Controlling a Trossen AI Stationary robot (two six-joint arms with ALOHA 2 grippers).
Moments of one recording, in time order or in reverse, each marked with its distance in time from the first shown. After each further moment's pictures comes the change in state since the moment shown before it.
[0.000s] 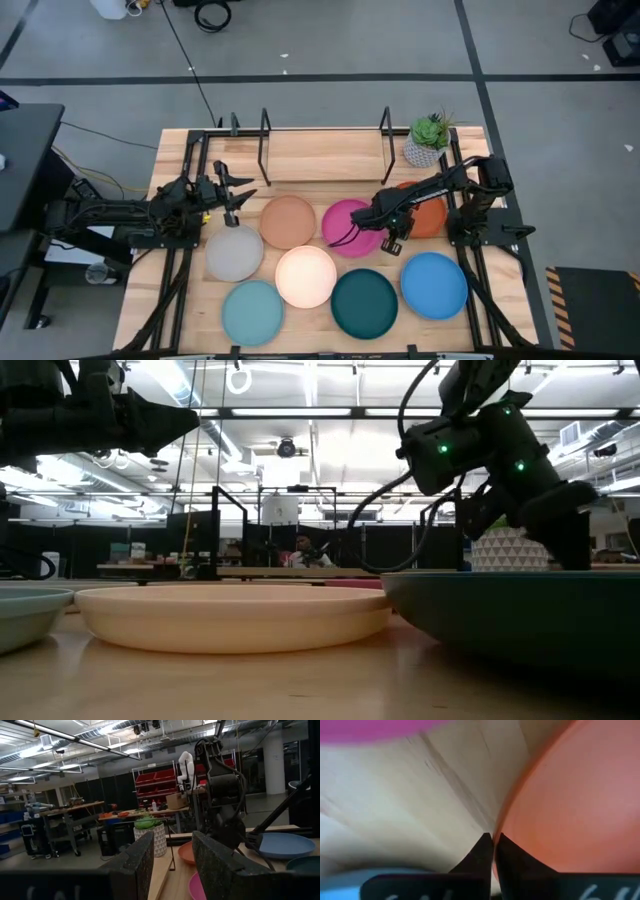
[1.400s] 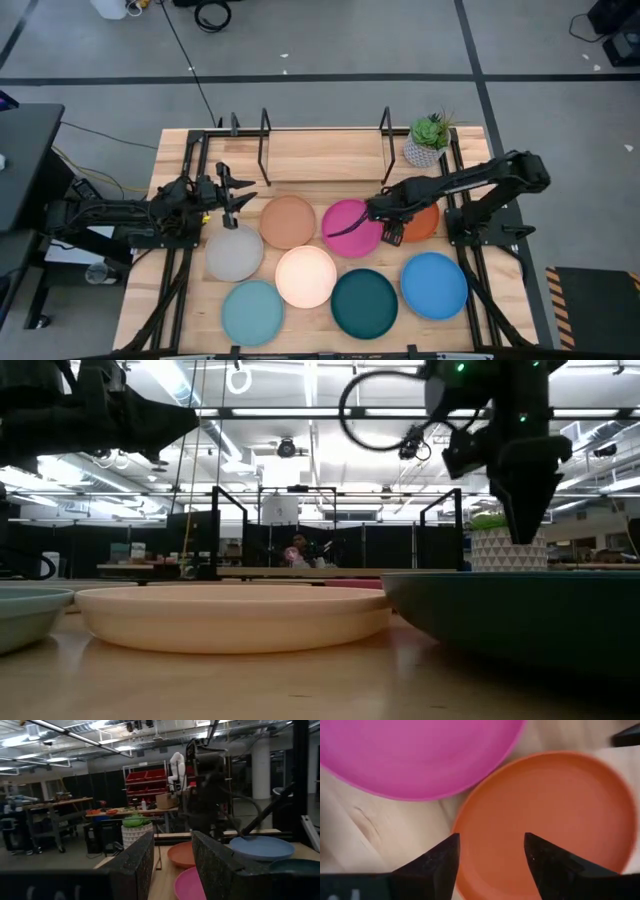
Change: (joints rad) left arm 0.000 0.000 0.000 -0.009 0.038 -0.067; right arm 0.013 -0.282 -0.044 0.148 0.213 -0.066
